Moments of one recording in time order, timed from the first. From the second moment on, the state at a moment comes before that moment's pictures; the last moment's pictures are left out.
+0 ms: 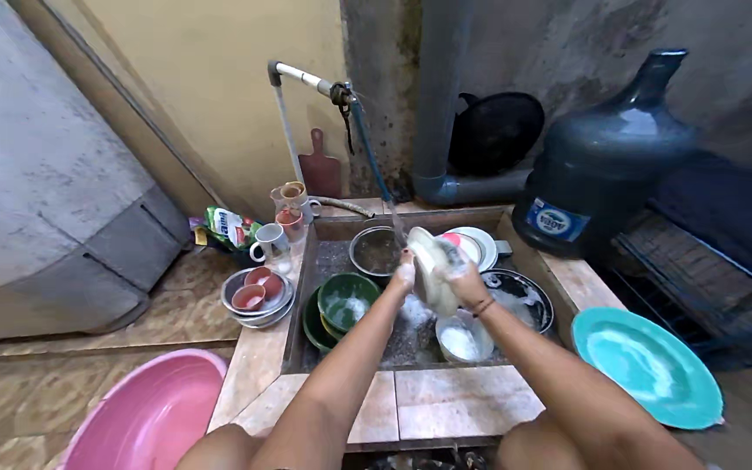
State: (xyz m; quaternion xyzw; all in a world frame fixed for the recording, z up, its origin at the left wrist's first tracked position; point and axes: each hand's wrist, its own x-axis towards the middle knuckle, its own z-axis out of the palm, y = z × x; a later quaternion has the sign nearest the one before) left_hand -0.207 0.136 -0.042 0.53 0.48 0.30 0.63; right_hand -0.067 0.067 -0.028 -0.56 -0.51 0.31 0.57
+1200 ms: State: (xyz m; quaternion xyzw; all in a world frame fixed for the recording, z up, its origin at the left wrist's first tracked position) left_hand -0.201 0.108 -0.007 0.49 0.45 0.51 0.55; right_hand -0.067 0.060 -0.068 -0.75 -0.44 0.26 0.43
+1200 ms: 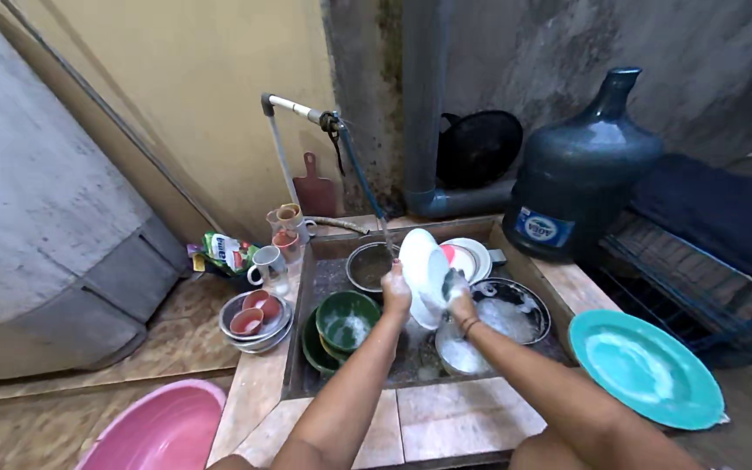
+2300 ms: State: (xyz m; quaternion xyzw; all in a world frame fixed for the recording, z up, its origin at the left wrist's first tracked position) left_hand -0.207 0.120 -0.081 0.47 0.42 0.48 0.61; right_hand -0.121 0.060 -0.022 -0.68 -0.70 0.13 0.18
